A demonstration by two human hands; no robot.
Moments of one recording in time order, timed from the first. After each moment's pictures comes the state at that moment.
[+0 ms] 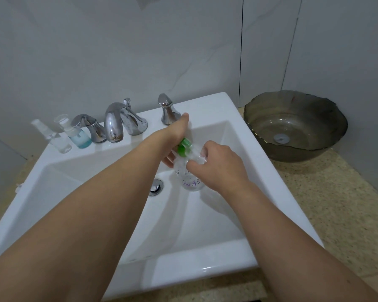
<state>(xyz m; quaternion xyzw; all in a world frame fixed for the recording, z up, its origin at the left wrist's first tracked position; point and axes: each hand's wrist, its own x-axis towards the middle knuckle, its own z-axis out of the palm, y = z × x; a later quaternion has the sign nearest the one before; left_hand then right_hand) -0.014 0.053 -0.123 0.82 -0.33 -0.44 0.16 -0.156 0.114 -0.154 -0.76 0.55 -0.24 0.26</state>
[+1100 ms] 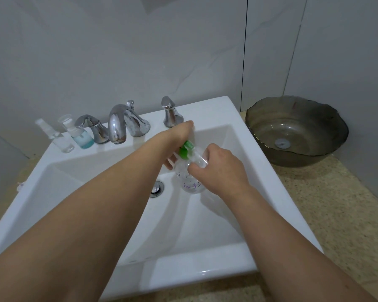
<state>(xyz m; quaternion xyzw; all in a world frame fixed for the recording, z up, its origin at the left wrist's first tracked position) -0.016 0.055 -0.118 0.81 -0.35 -0.44 0.15 -0.155 0.113 -0.155 -0.75 0.56 -0.23 0.26</state>
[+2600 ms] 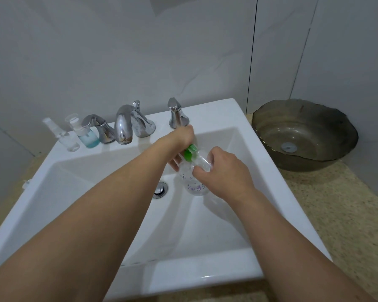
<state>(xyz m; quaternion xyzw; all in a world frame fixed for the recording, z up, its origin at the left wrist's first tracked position) -0.018 0.062 -0.117 0.81 -0.36 -0.42 0.18 -0.153 0.111 -0.160 -0.77 0.54 -0.23 0.25</state>
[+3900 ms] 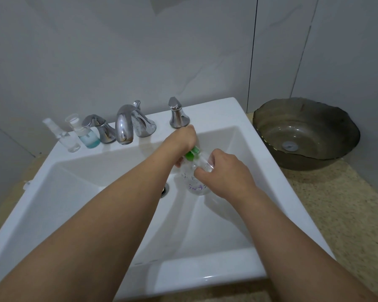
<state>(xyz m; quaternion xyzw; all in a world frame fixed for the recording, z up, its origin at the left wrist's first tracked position) -0.026 0.061 -0.125 0.83 -0.37 -0.36 0.20 -0.152 0.111 -0.161 -0.76 0.55 -0.21 0.27</state>
